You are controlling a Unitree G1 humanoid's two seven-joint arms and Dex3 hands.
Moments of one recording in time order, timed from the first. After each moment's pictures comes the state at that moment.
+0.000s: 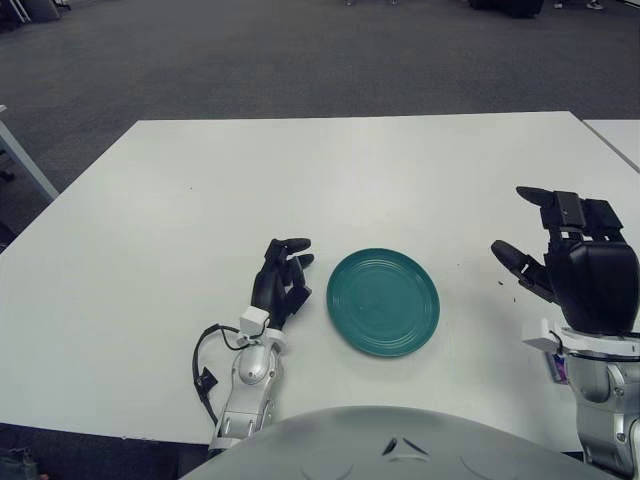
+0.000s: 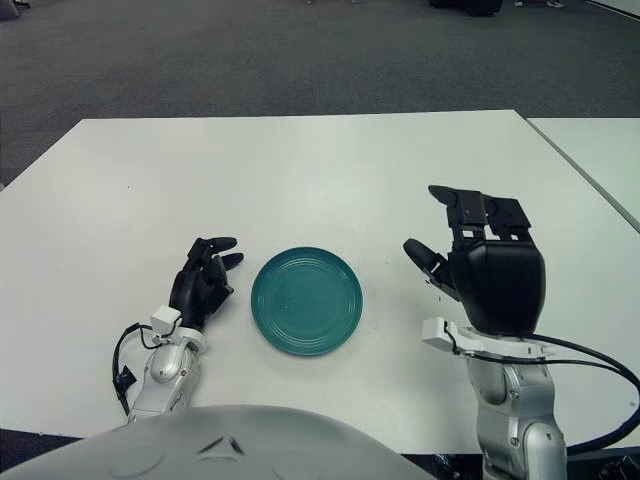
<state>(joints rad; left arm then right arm) 0.34 -0.11 -0.18 0.00 -0.03 -0.23 0.08 0.46 -0.24 -0.28 -0.59 -0.98 -0.25 -0.24</state>
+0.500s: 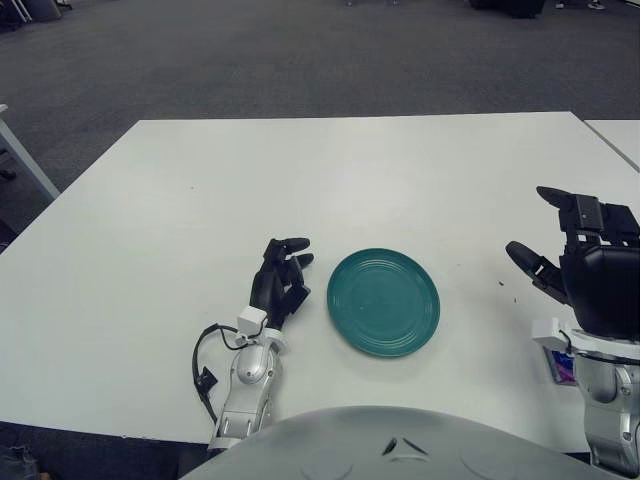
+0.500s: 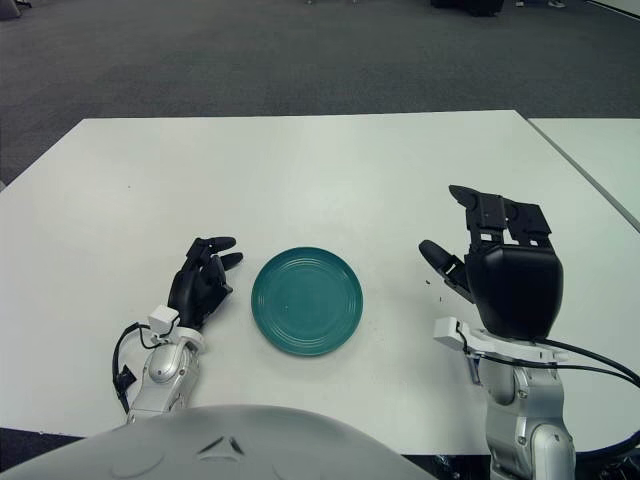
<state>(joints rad) 0.34 -0.11 -0.17 0.00 -0.03 -0.23 0.08 0.46 -0.24 -0.33 -0.54 -0.98 -0.26 -0.28</state>
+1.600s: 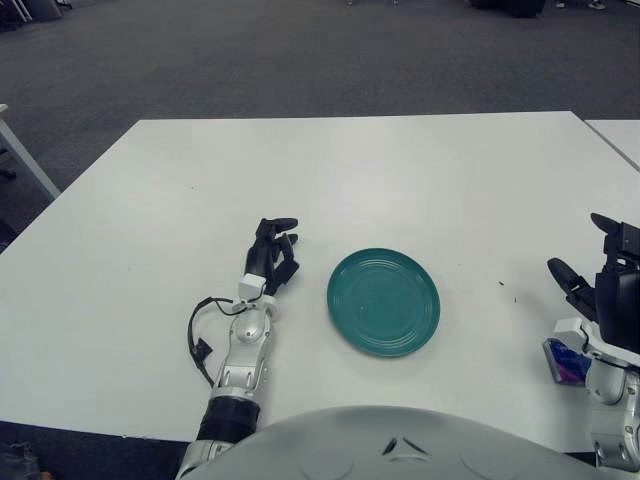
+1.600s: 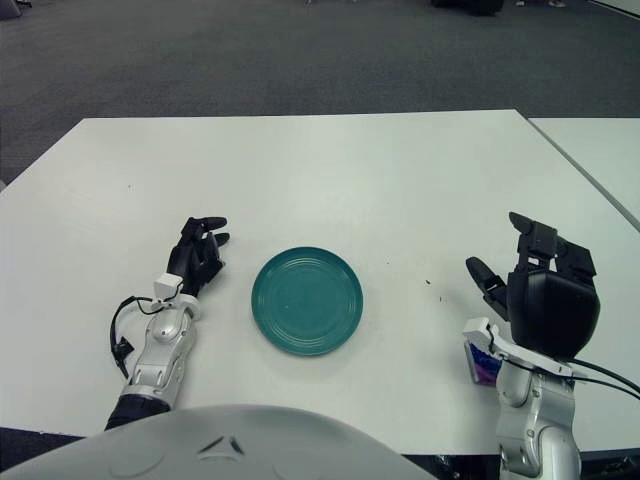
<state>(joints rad) 0.05 -0.08 -0.04 0.31 0.07 -0.31 0.14 0.43 -0.26 -0.38 -0.30 -0.97 -0.09 -0.38</state>
